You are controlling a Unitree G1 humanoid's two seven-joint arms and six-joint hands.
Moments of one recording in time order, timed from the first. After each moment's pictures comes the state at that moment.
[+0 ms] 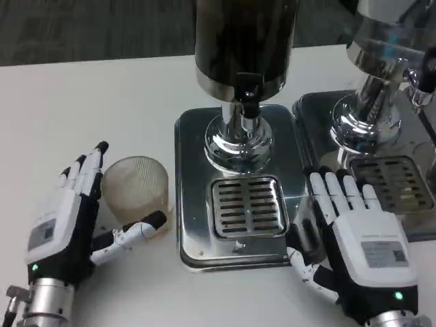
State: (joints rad) left arm -0.18 0.43 -0.22 0.87 0.61 -0.59 0.63; right arm 0.19 -0.31 0.42 0.00 -1.06 0.14 -0.45
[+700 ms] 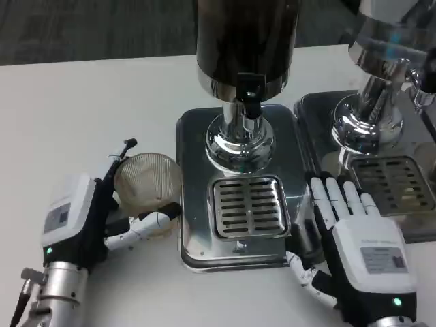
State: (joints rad) left arm -0.31 0.41 -0.29 1.05 0.60 -0.68 0.69; right arm 0.22 -0.29 0.43 -0.01 -1.06 0.16 -0.45
